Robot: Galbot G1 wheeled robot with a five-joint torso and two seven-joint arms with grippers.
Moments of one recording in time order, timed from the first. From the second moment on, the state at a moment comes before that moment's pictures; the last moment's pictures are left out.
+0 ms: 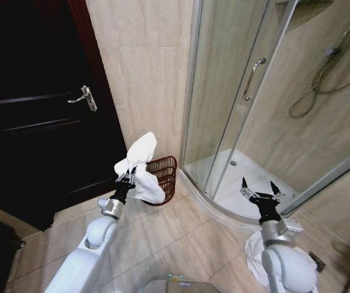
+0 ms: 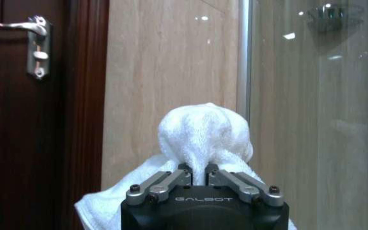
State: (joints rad) left arm 1.34 -1.14 -0.46 -1.95 -0.39 -0.11 -0.03; right arm -1.59 1.53 0.75 2.31 0.10 -0.20 0.04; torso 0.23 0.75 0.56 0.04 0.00
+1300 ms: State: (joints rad) left arm 0.63 -1.25 -0.12 -1.09 -0.12 -0.20 0.04; right arm -1.58 1.50 0.78 2.29 0.11 -0.19 0.05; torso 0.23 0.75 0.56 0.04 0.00
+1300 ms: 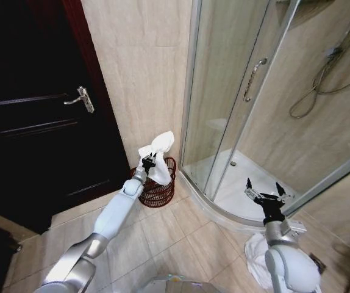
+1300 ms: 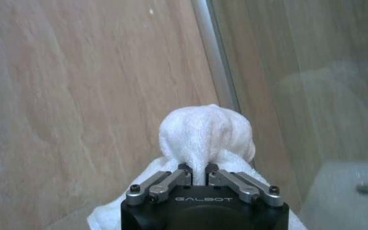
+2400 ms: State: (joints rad) left arm 0.62 -1.22 -0.08 -1.06 -0.12 -0.14 0.03; right arm -1.59 1.51 0.80 2.33 0.14 -0.20 0.06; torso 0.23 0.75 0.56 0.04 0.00
